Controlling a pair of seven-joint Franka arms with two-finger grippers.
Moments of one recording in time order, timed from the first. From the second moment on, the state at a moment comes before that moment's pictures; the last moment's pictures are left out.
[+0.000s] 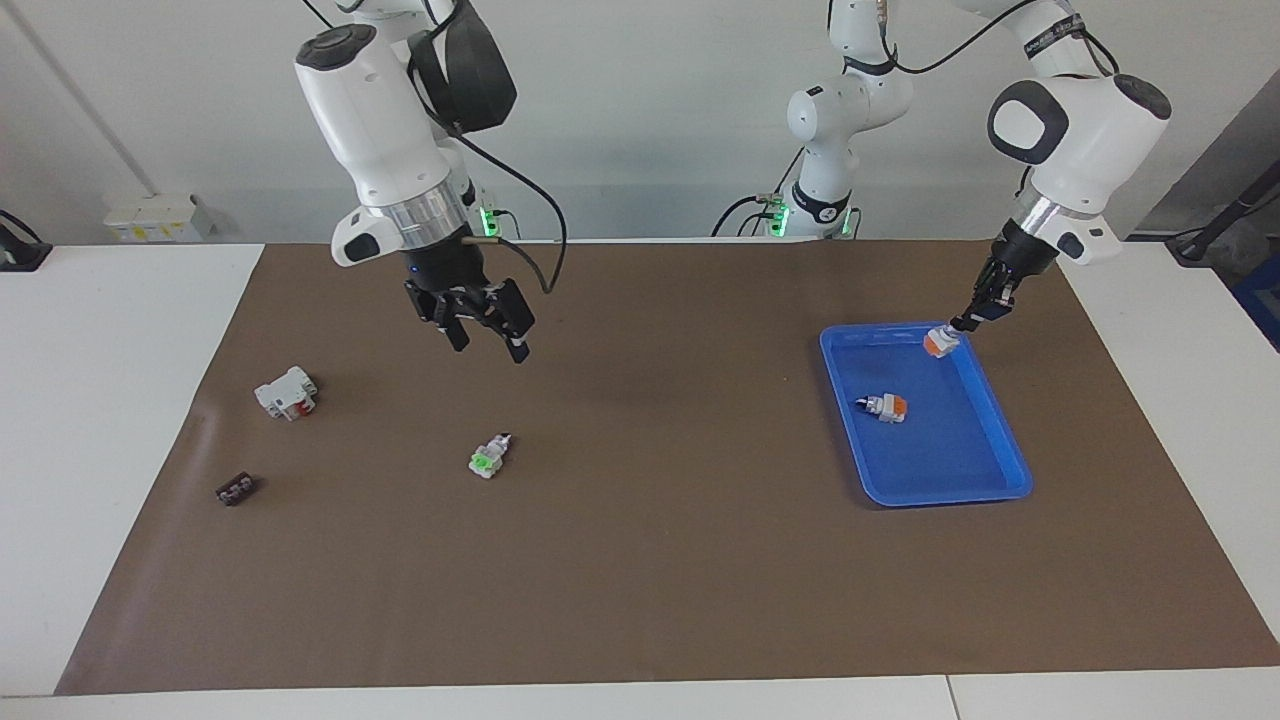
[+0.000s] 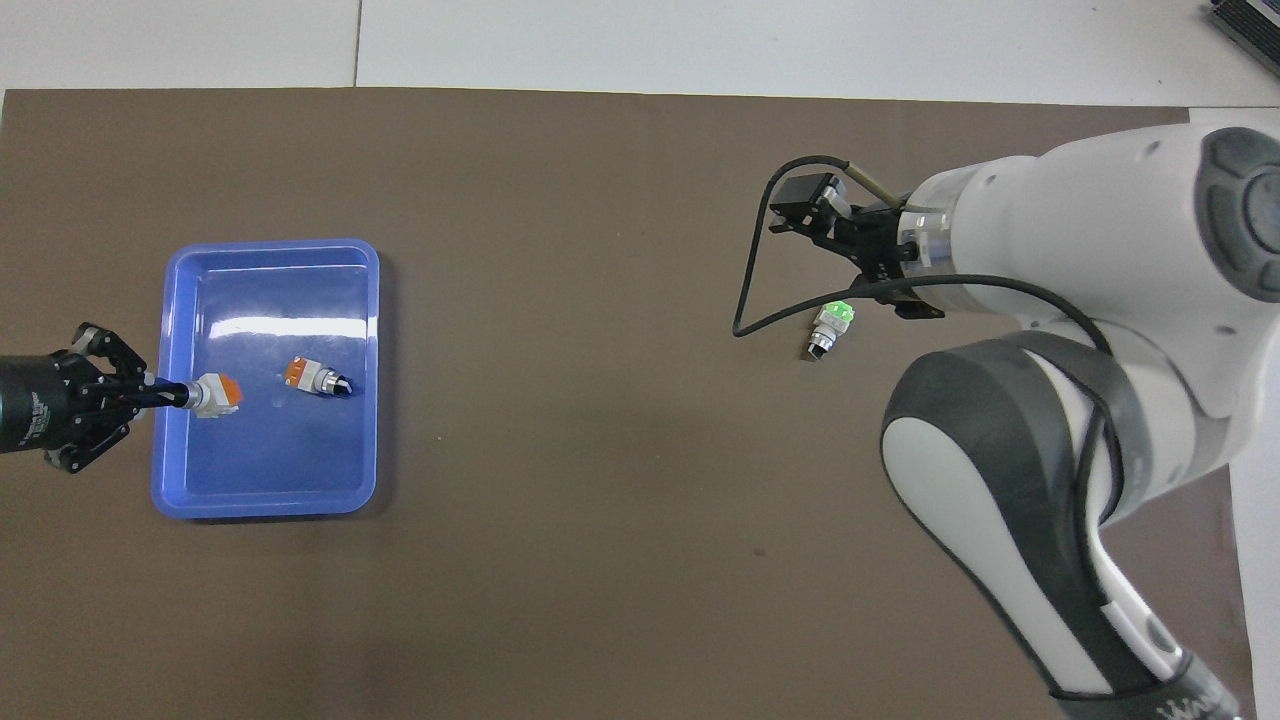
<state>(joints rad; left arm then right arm) 0.33 -0.23 -0.15 -2.27 -0.22 2.12 -0.68 -0.03 0.06 0.27 -1.70 0.10 2.03 0.61</state>
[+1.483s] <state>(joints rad) -0.11 -0.03 -0.18 -1.61 -0.04 1.44 -0.37 0.03 -0.06 -0.02 -1.60 0.00 1.56 0.15</state>
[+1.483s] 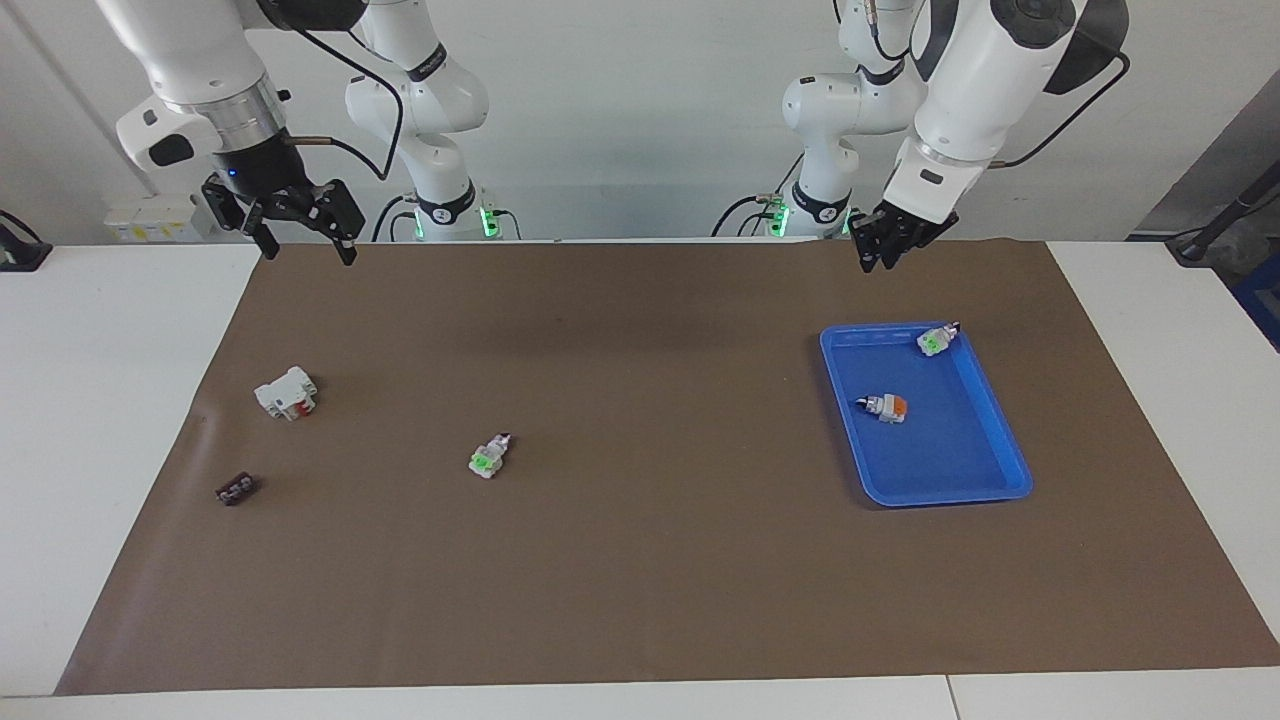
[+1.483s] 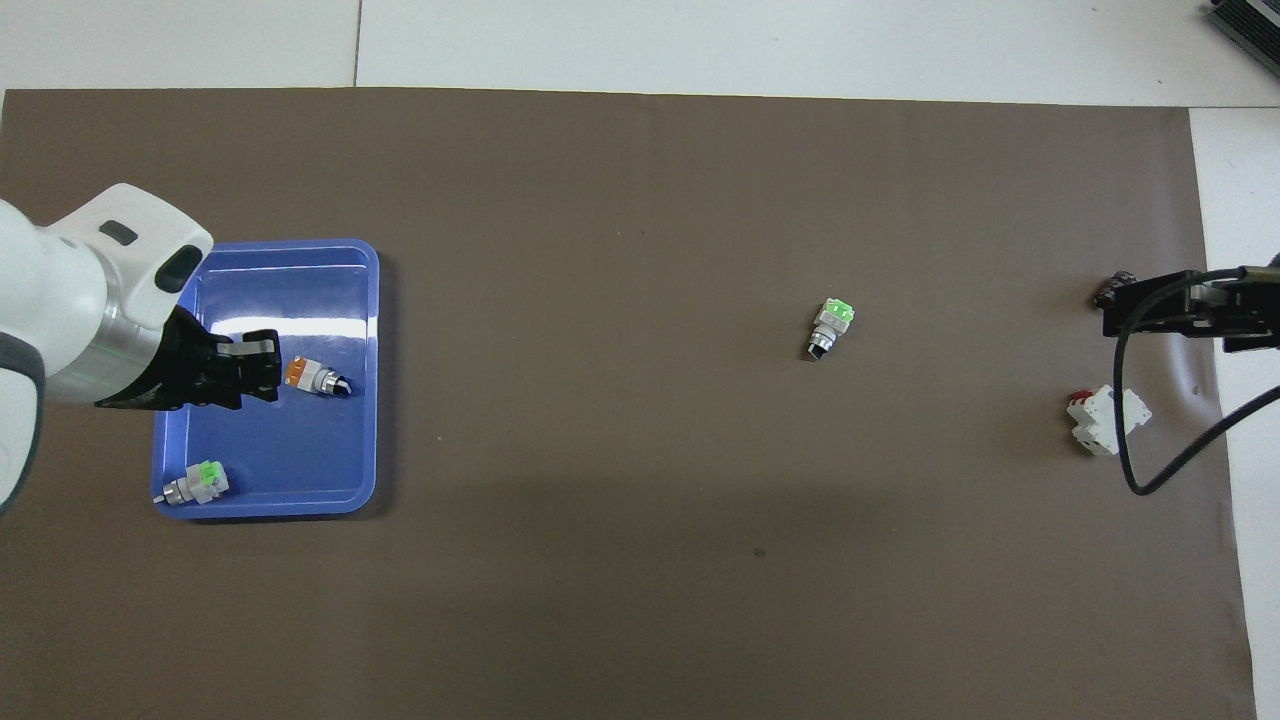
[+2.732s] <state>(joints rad) -0.01 -0.09 -0.13 -1.65 -0.01 1.50 0.07 0.03 -0.07 -0.02 -1.60 0.00 1.55 0.15</state>
